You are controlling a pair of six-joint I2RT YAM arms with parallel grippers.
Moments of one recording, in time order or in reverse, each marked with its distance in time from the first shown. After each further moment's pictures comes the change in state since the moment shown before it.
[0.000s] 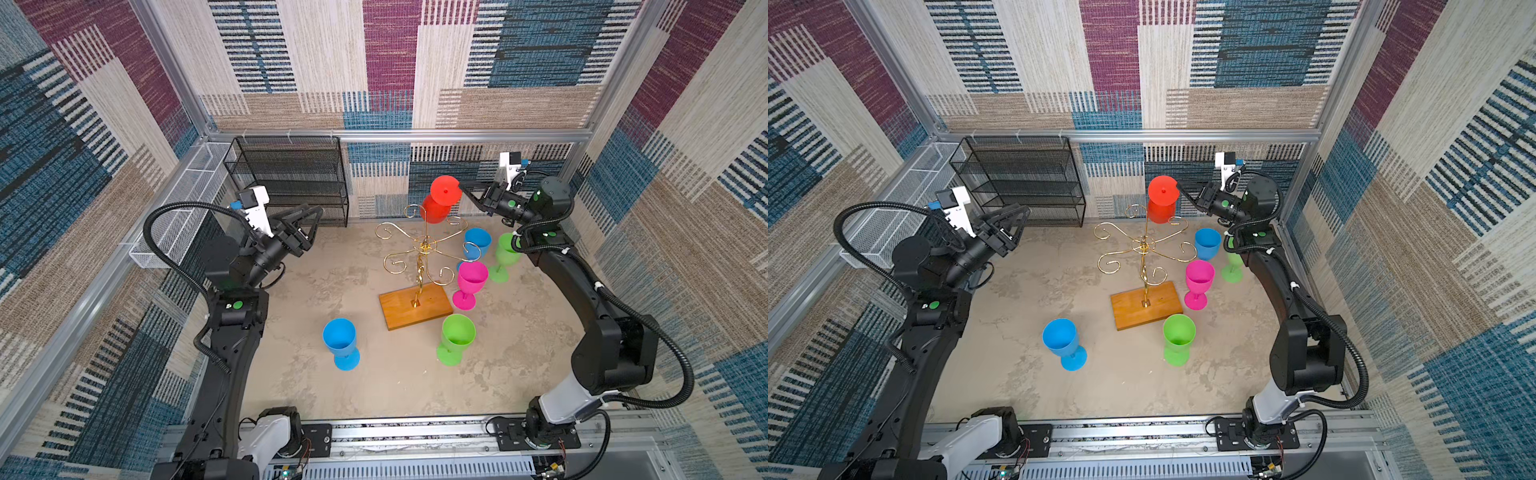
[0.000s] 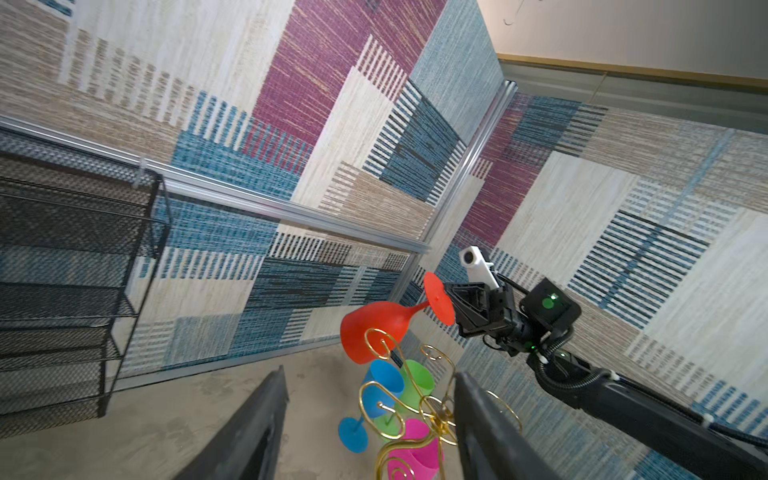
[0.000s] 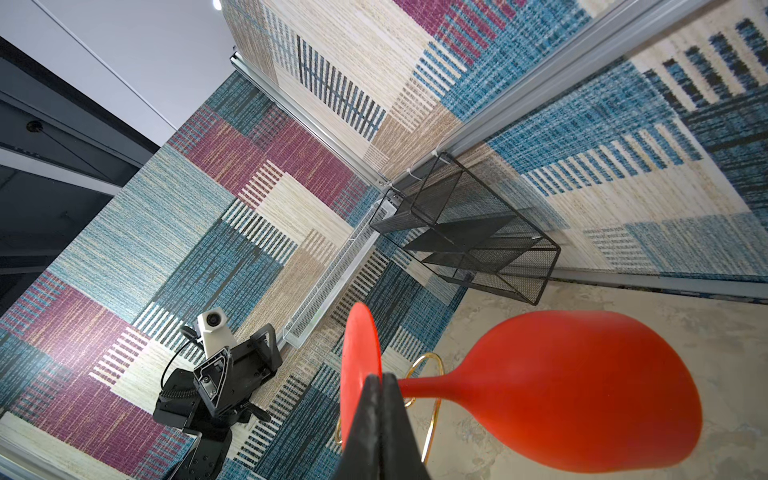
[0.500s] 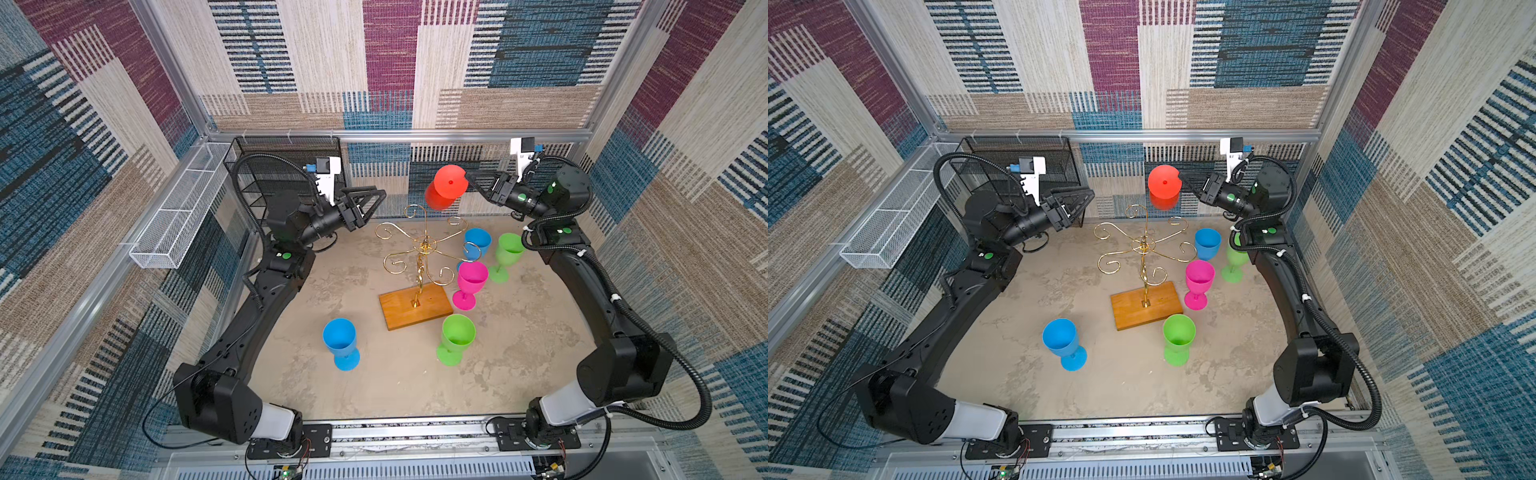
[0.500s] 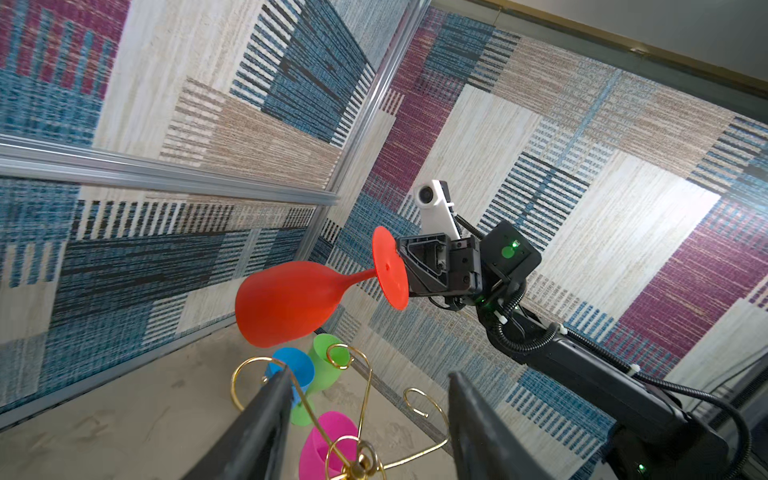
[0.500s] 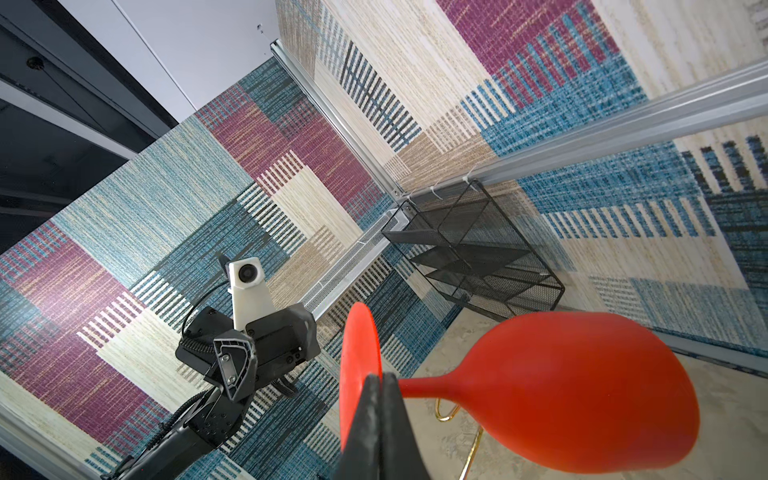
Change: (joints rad) left arm -0.309 0.383 0.338 0.019 0.076 0.000; right arm 0.003 -0.071 0.096 -0.125 0.005 -0.150
